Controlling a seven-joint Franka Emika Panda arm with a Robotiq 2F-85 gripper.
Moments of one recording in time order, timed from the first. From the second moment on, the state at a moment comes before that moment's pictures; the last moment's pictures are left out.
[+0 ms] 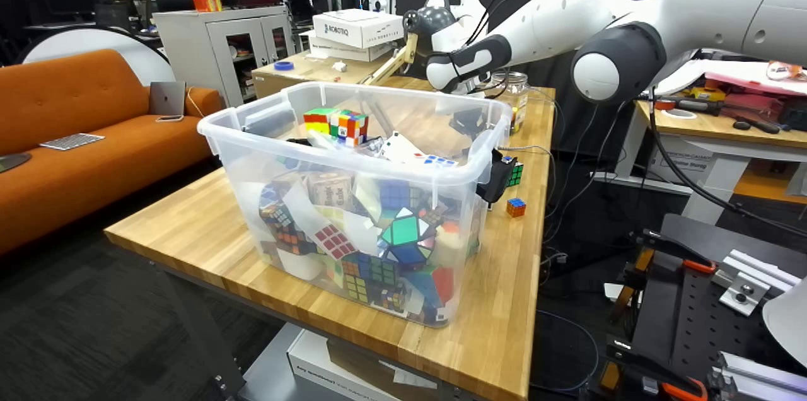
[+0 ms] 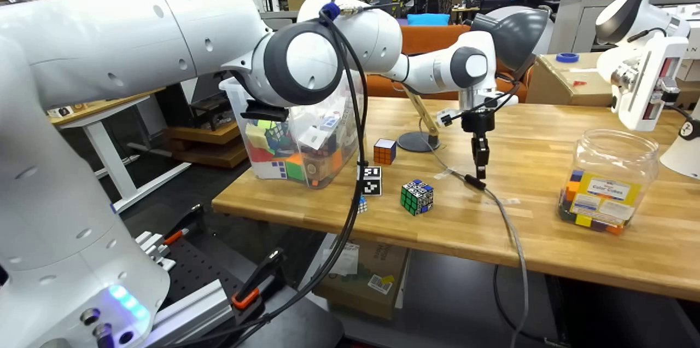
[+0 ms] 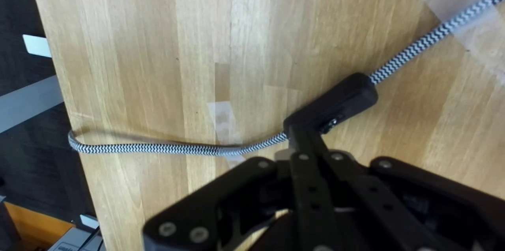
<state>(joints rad) -0.31 1.47 -0.26 -0.49 -0.05 1.84 0.83</state>
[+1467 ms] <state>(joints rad) -0.31 1.47 -0.24 -0.51 -0.05 1.84 0.84</state>
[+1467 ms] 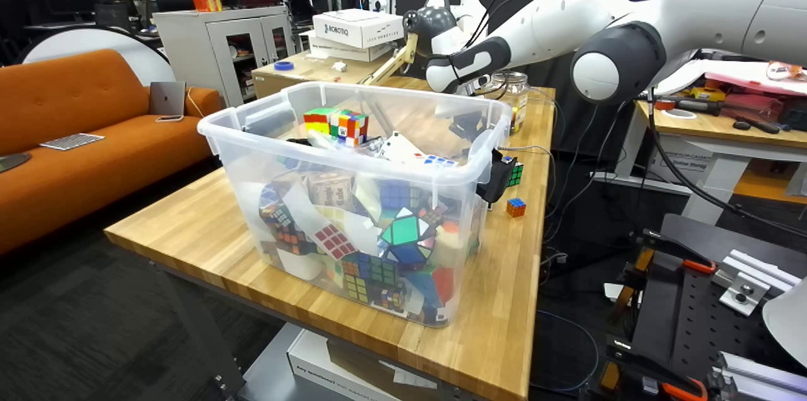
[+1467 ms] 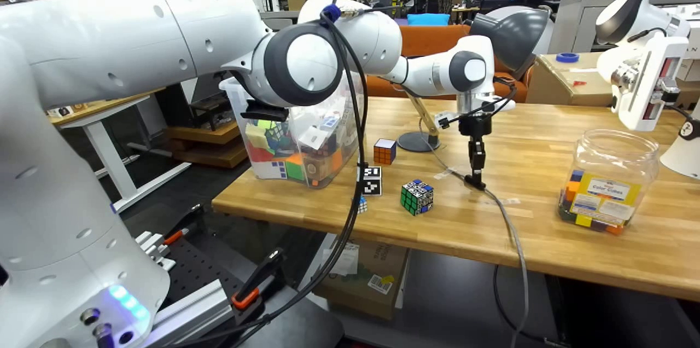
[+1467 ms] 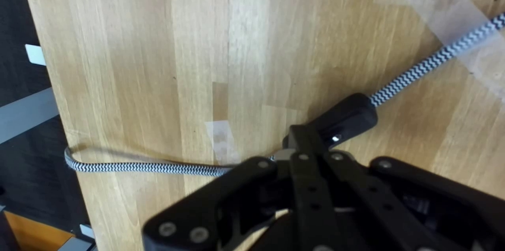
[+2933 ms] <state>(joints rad) -0.31 1.47 -0.24 -0.51 -0.05 1.83 0.84</state>
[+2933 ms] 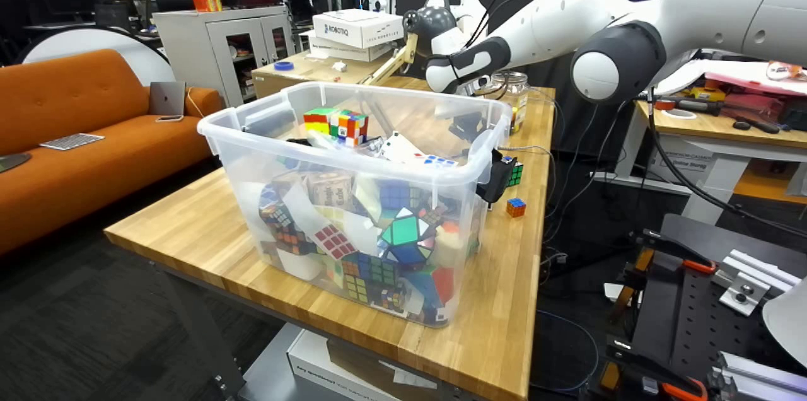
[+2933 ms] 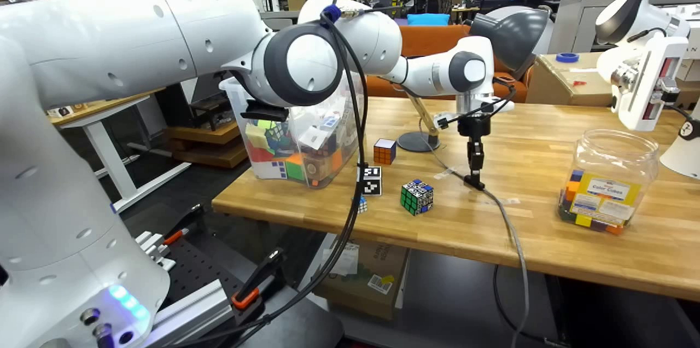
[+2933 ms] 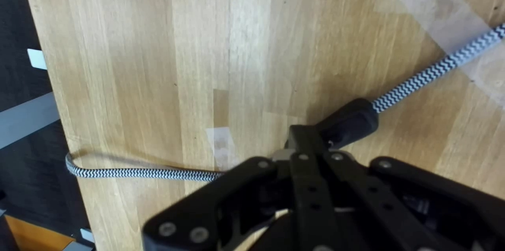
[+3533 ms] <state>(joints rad) -0.31 1.47 -0.20 -0.47 -0.05 1.84 0.84</state>
